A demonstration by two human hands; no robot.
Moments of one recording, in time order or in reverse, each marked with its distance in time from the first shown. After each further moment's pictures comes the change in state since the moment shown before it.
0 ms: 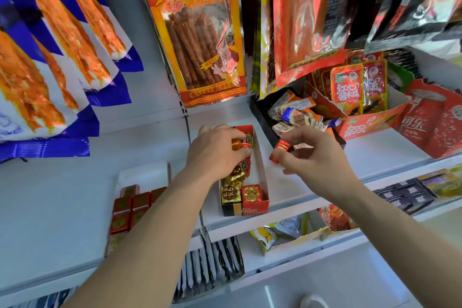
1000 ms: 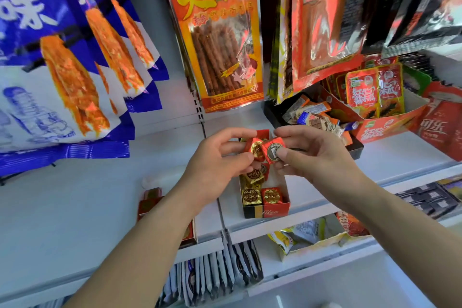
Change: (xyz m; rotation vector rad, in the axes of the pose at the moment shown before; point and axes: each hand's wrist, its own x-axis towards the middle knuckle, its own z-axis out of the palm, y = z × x) left_hand -0.053 -0.015 -0.040 -1.076 -0.117 -0.052; right_hand -0.003 -0.024 0.022 0.480 -0.180 0.068
